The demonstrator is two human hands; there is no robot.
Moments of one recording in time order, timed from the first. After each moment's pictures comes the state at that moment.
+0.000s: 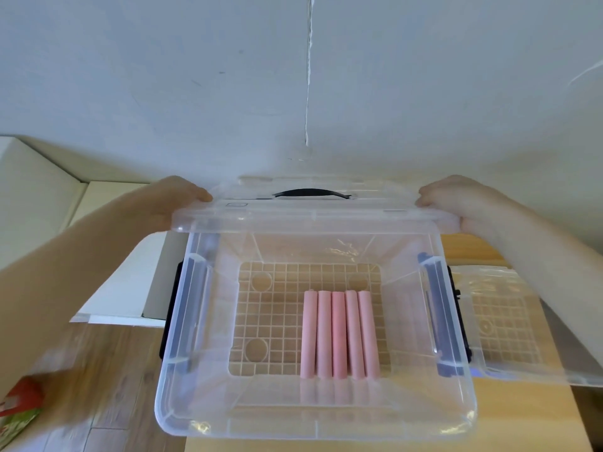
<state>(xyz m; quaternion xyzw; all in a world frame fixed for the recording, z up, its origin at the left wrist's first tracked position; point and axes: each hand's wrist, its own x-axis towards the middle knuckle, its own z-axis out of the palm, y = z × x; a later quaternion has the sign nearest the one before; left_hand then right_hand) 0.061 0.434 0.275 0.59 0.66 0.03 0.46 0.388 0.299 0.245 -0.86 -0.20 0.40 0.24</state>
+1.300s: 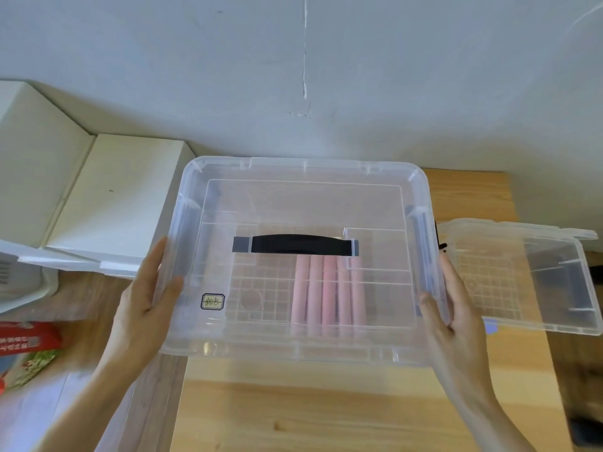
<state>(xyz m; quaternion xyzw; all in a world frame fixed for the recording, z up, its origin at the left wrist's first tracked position) -0.042 0.234 0.213 0.62 0.64 0.20 0.40 0.266 0.072 0.197 -0.78 -0.30 0.30 0.46</state>
